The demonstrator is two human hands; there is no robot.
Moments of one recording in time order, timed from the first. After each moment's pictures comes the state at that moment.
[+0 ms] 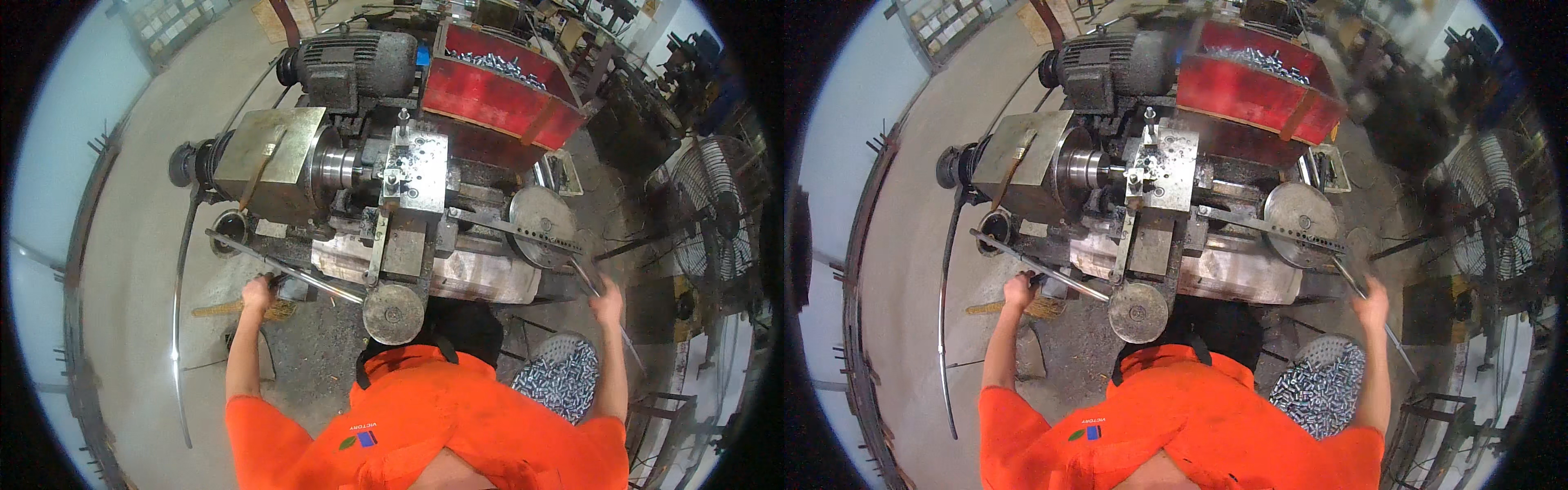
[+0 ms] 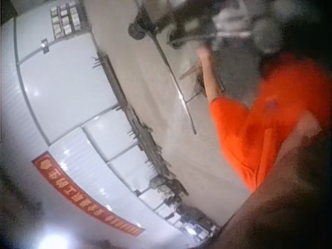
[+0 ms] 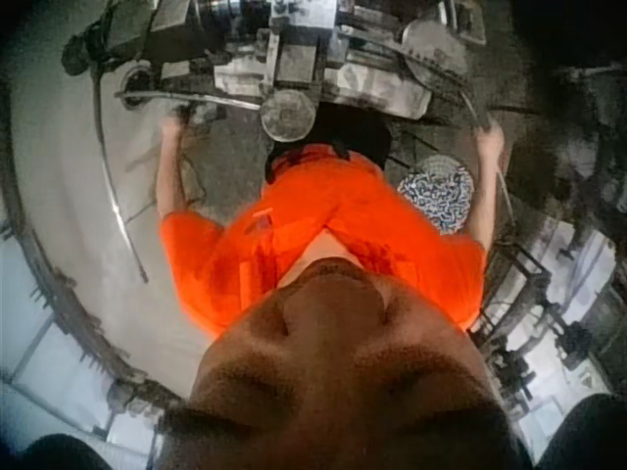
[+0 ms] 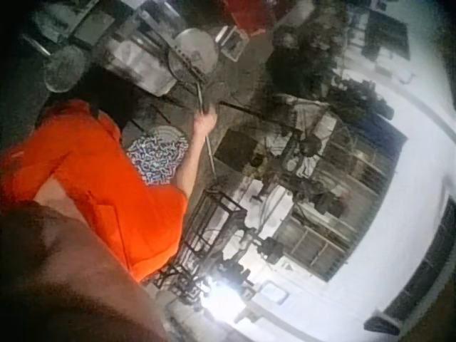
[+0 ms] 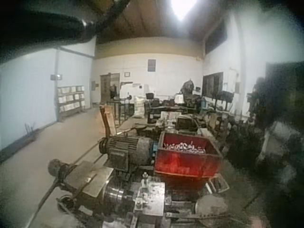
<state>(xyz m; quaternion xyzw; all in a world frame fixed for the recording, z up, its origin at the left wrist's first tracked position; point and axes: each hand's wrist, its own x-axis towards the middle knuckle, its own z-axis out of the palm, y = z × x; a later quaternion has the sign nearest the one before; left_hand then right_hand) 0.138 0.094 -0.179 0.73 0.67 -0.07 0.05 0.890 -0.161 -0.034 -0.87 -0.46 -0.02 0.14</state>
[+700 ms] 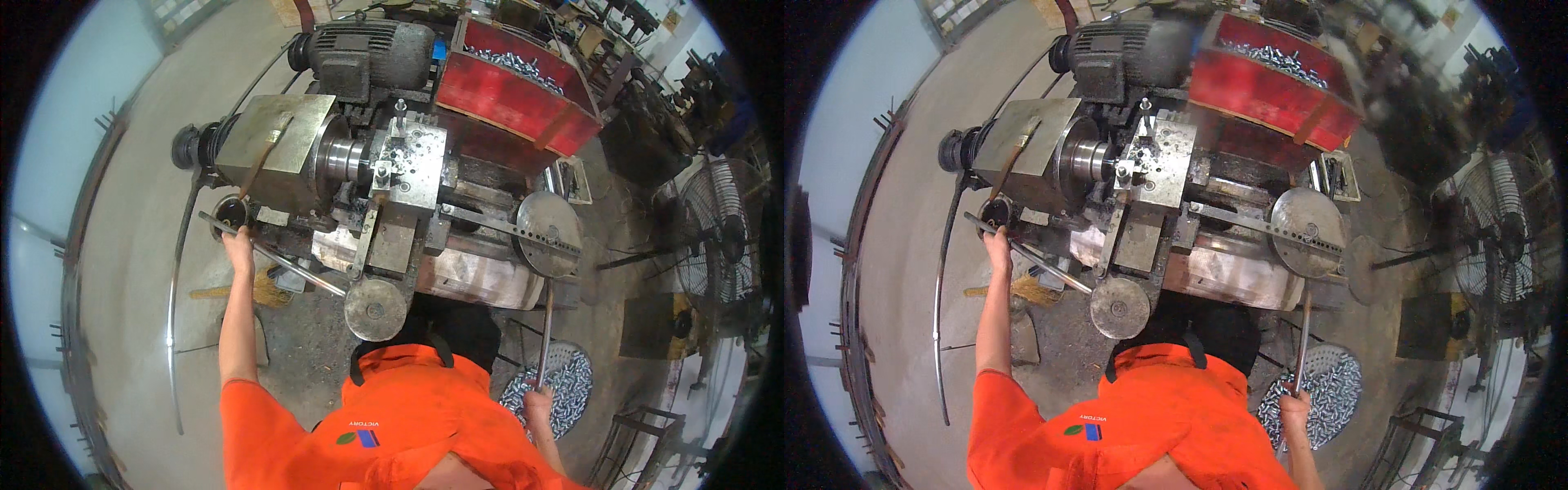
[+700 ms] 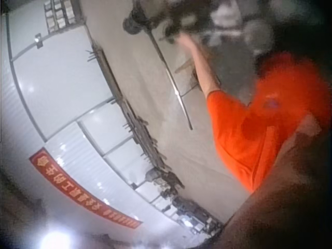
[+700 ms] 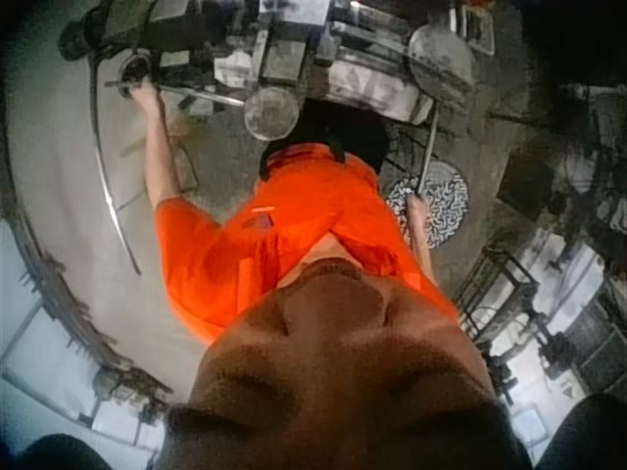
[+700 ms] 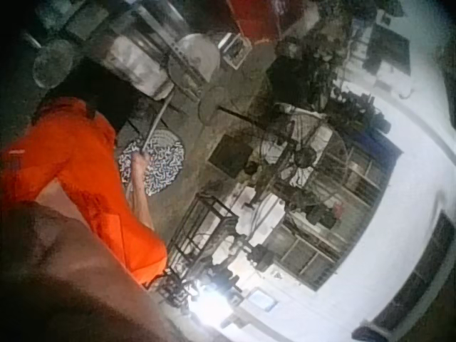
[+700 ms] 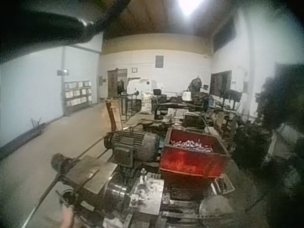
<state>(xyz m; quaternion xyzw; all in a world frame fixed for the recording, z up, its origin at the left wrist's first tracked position) 0.168 0.142 -0.130 0.40 0.71 0.54 0.22 0.737 -0.303 -0.096 -0.84 -0.13 0.40 0.34</state>
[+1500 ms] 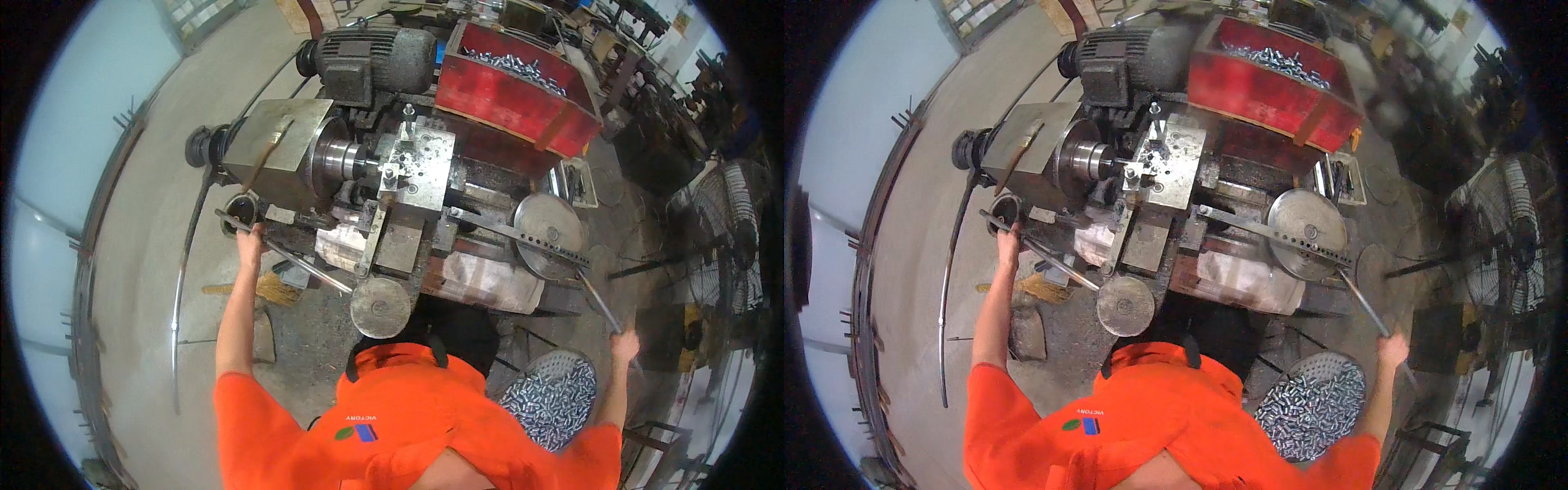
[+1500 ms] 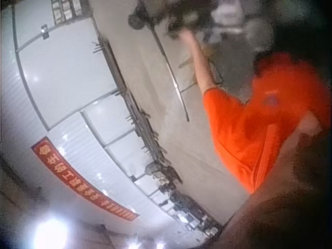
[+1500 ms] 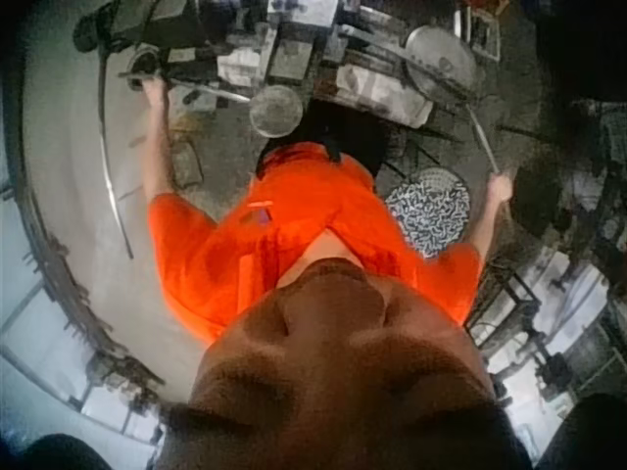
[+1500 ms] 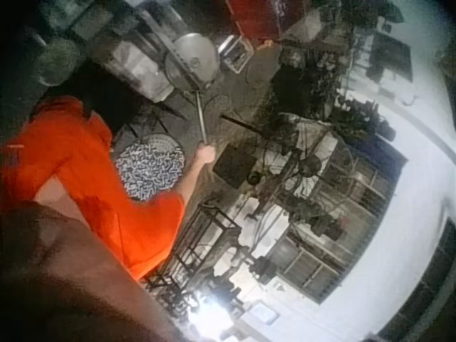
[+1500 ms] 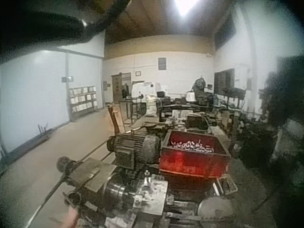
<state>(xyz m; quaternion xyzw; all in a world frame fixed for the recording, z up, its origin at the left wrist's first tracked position) 0.184 0.140 -0.111 0.43 0.70 0.47 0.33 1.001 -0.244 -0.092 -0.94 -0.32 -0.06 -0.12</state>
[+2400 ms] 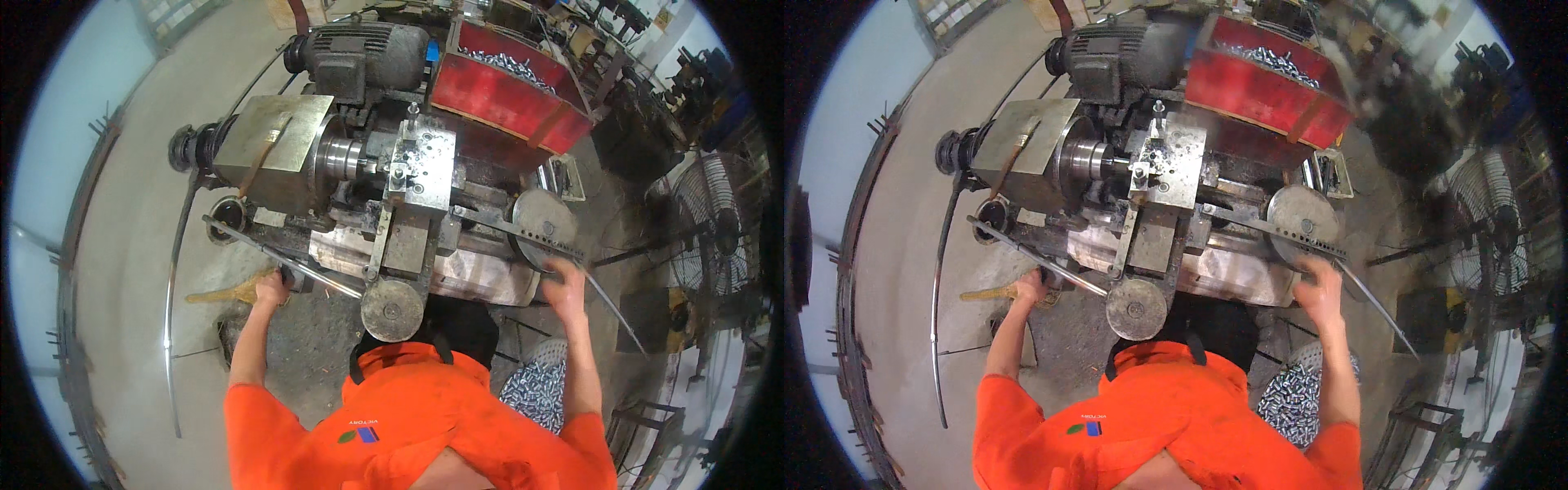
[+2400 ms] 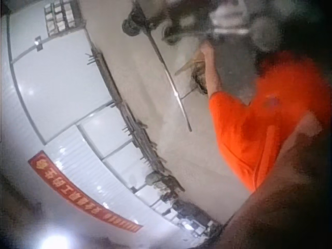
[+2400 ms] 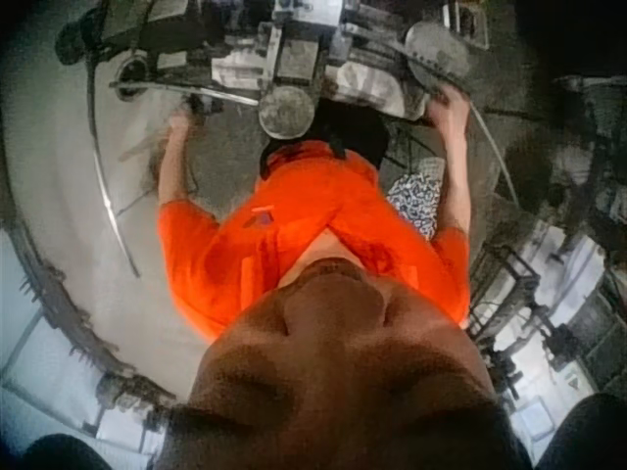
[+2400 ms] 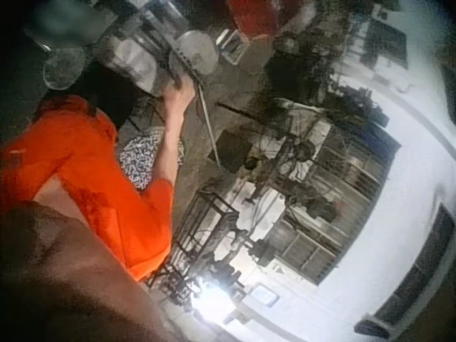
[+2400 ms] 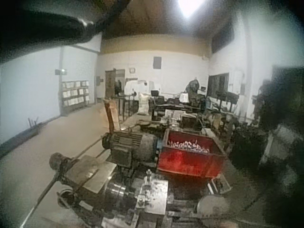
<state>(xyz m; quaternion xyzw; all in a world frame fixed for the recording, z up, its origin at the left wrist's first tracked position) 0.188 0.078 -0.179 0.69 0.70 -0.15 0.11 0.758 -0.079 0.006 -0.69 -0.66 0.04 0.32</state>
